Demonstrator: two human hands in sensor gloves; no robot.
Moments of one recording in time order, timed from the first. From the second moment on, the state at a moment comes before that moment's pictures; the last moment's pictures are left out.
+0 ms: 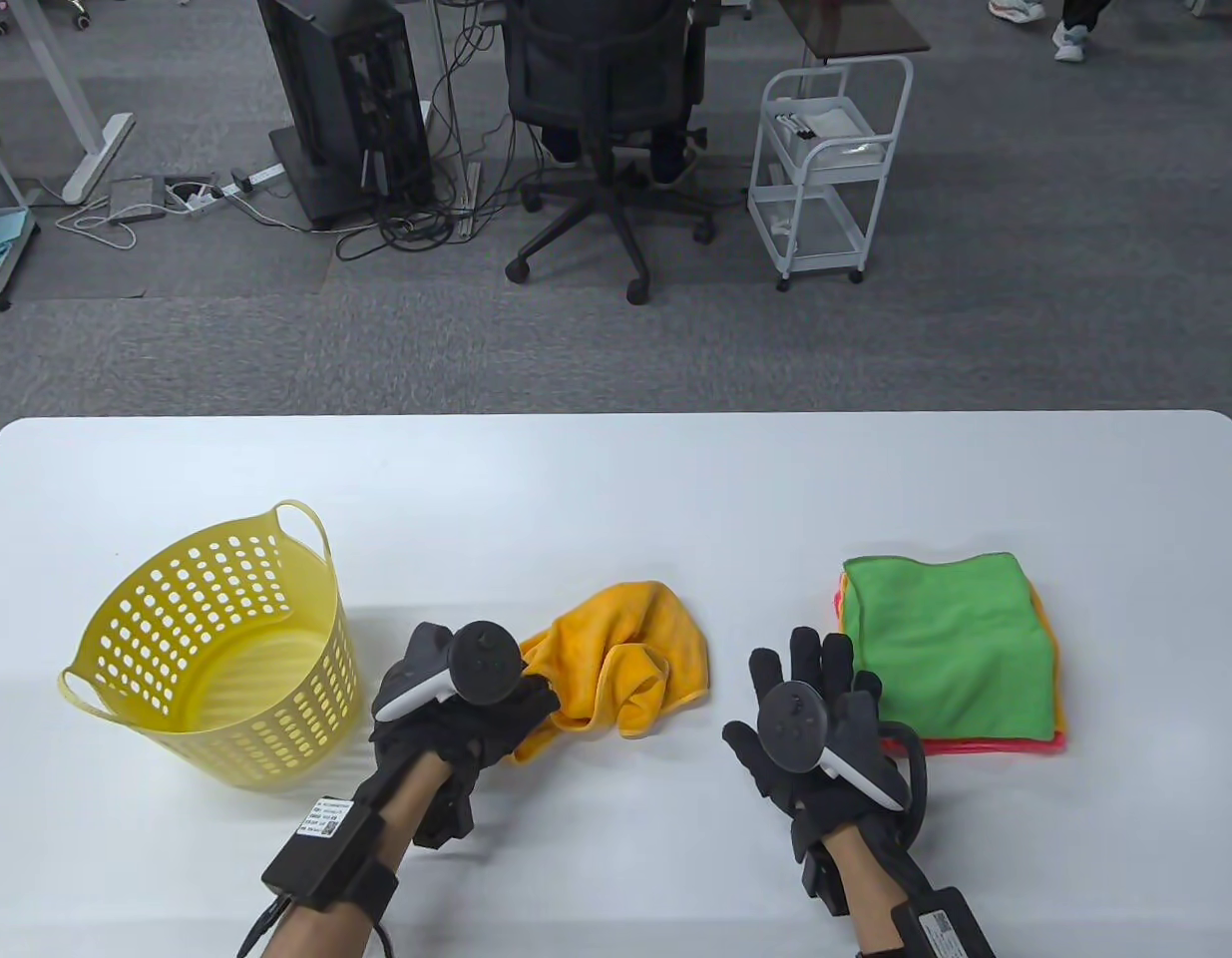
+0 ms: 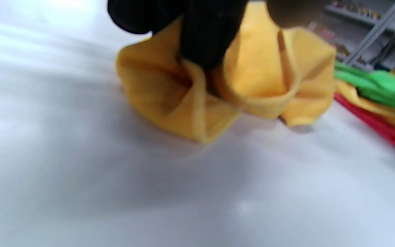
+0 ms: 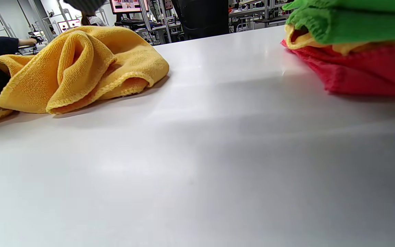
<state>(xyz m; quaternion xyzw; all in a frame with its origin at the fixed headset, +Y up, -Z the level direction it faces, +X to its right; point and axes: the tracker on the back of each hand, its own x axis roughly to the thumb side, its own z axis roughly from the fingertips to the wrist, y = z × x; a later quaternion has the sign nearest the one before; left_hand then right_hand) -0.172 -0.743 -0.382 -0.22 -0.21 0.12 0.95 0.149 -0.727 -0.319 0.05 0.09 0.99 0.09</state>
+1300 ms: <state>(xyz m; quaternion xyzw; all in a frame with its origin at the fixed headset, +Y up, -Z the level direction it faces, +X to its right) -0.103 -0.741 -0.385 -0.15 -0.16 -0.05 0.98 0.148 -0.725 -0.318 0.06 0.09 0.99 0.10</state>
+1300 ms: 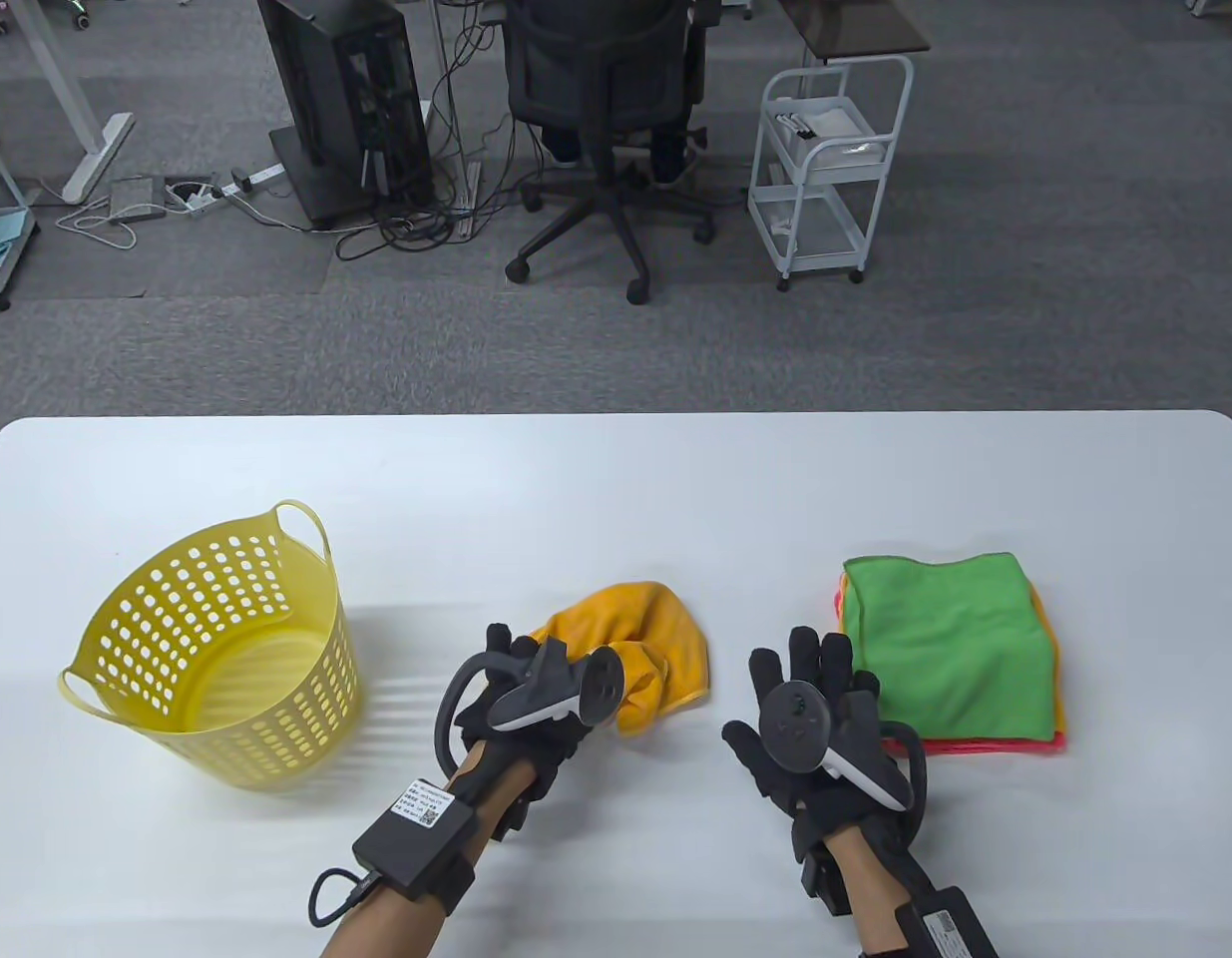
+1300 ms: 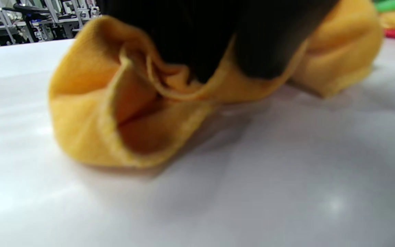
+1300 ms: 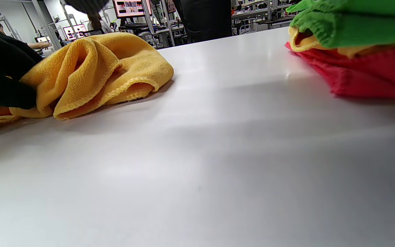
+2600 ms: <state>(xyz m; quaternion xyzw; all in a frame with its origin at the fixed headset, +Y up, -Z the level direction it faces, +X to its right) -0.140 -0.624 -0.351 0.09 -0.21 0.13 0.96 0.052 -0.625 -0.352 0.15 -0.04 0.97 0.18</state>
